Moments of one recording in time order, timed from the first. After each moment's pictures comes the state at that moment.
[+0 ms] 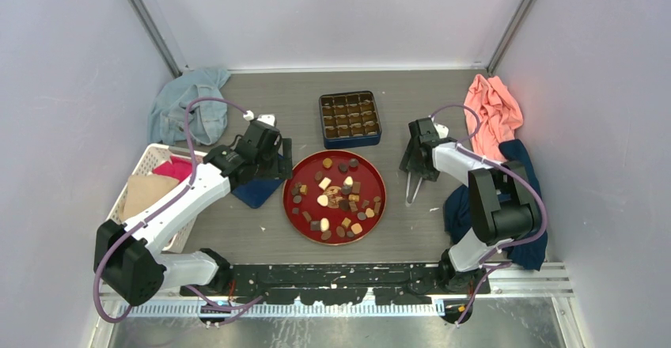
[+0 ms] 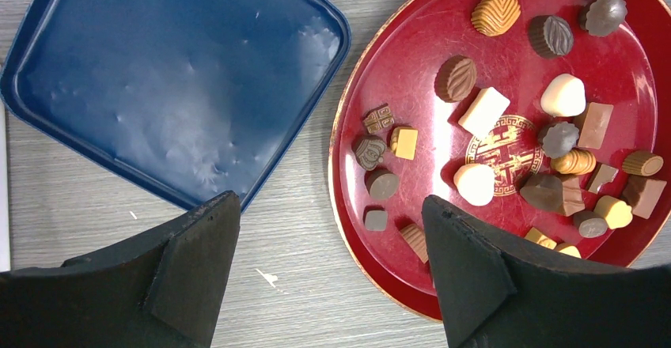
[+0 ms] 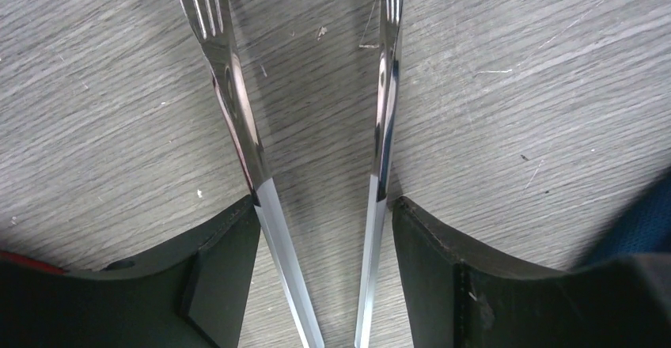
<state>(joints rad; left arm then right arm) -0.58 1.23 1.01 -0.70 -0.24 -0.50 0.21 1.61 0.88 -0.40 0.25 0.58</state>
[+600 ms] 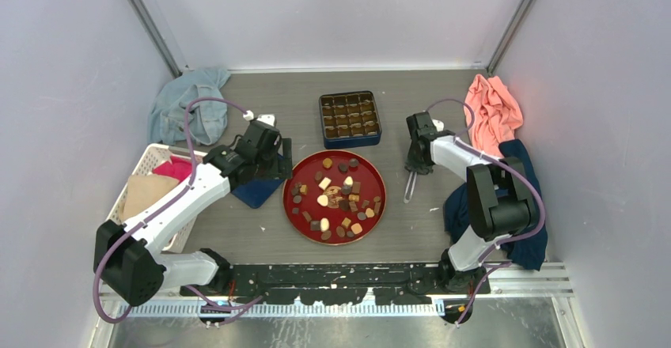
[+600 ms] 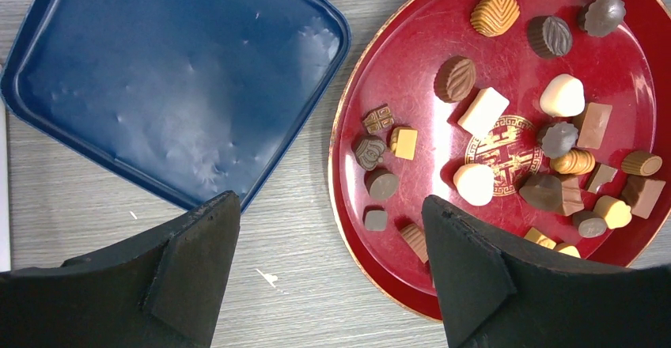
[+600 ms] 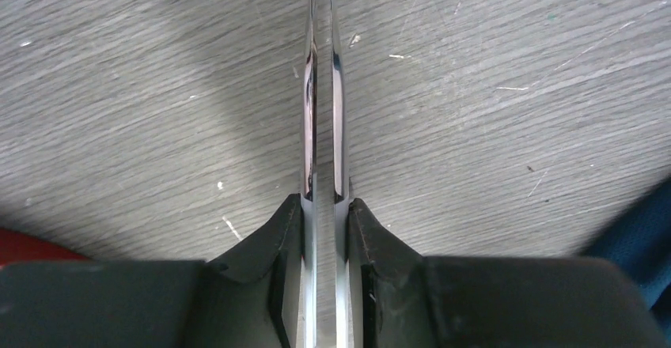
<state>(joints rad) -0.58 1.23 1.01 -0.70 -0.24 -0.50 0.22 1.64 0.95 -0.46 0.24 0.52</state>
